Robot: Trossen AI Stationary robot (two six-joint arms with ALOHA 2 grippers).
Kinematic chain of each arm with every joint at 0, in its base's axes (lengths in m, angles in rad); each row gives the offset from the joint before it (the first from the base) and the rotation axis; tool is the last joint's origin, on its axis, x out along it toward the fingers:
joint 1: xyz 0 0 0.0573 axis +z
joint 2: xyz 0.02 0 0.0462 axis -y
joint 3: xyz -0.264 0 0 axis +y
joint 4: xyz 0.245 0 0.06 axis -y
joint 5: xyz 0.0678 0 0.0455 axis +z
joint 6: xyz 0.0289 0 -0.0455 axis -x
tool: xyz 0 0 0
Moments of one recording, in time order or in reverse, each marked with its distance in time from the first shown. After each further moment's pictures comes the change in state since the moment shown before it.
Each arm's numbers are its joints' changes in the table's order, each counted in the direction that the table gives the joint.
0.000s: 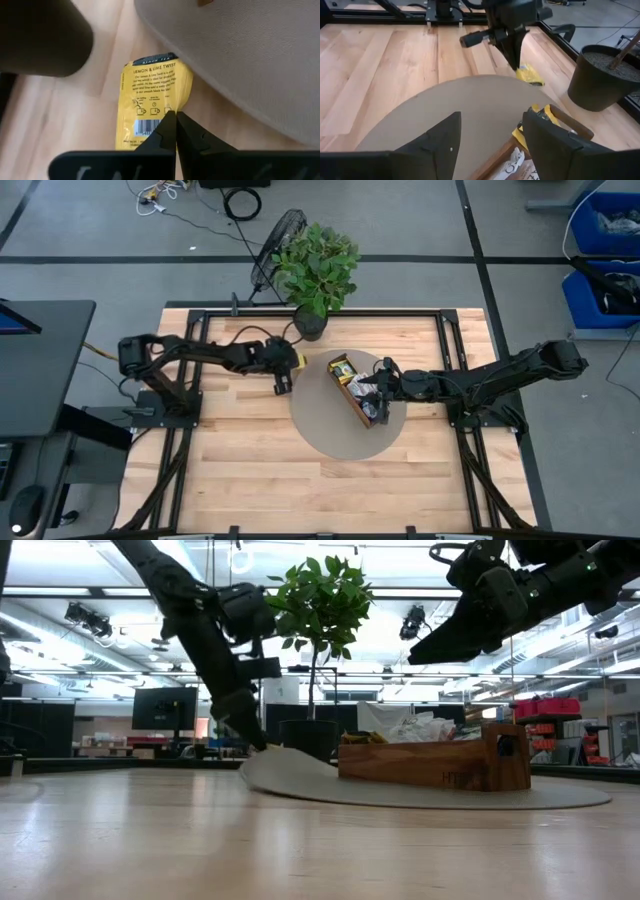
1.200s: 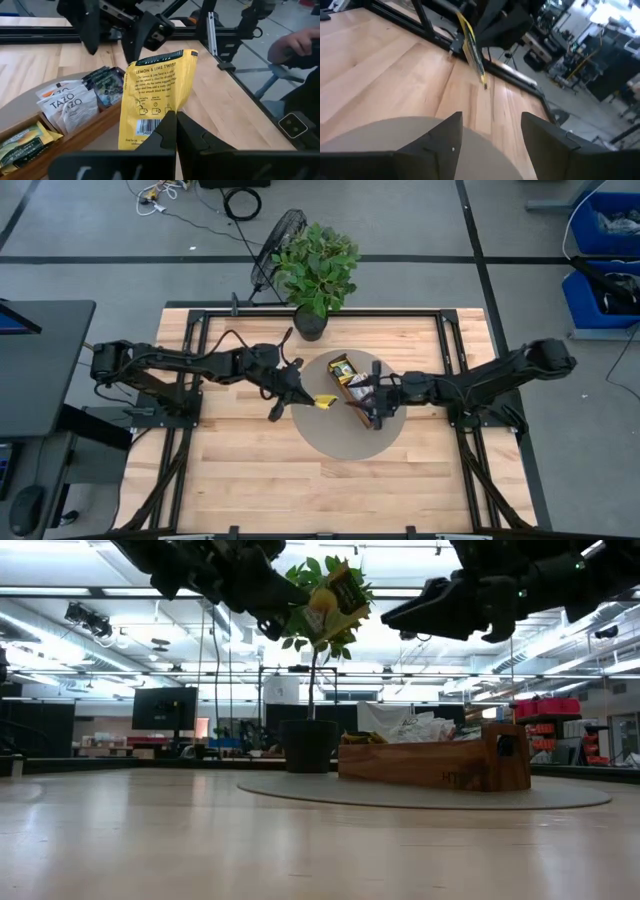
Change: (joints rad) left arm -0.185 0.230 -0.002 0.308 -0.603 0.161; right arm 0.020 -0.120 -0.002 0.321 0.084 0.503
